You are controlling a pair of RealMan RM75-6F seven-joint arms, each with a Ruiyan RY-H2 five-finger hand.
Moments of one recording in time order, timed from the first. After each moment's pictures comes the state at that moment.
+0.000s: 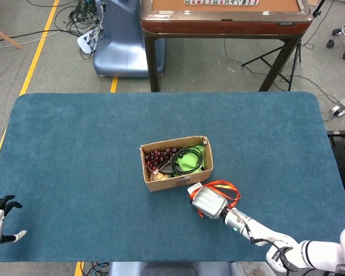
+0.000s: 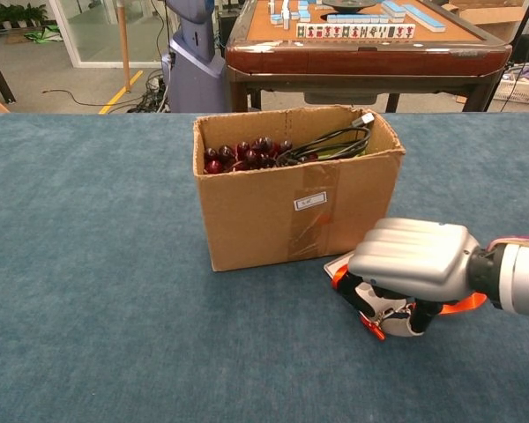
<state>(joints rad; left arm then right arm) -0.05 -1.03 0.01 -1.73 1.32 1.36 0.14 0.71 -1.49 -0.04 -1.53 -1.52 0.77 -0.48</state>
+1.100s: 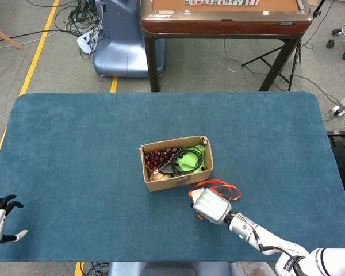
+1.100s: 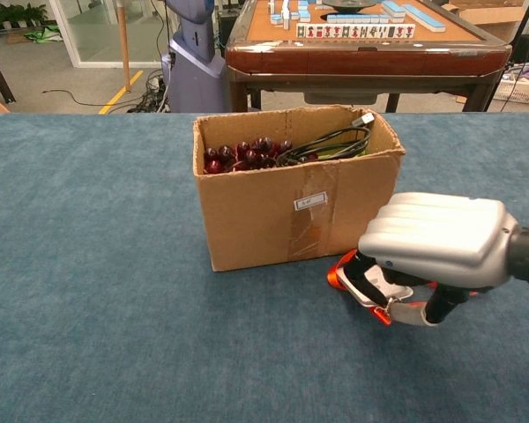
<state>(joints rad) -0.05 -1.03 0.01 -1.73 1.33 1.36 0.14 0.69 -1.34 -0.07 -1.78 -1.49 0.86 -0.58</state>
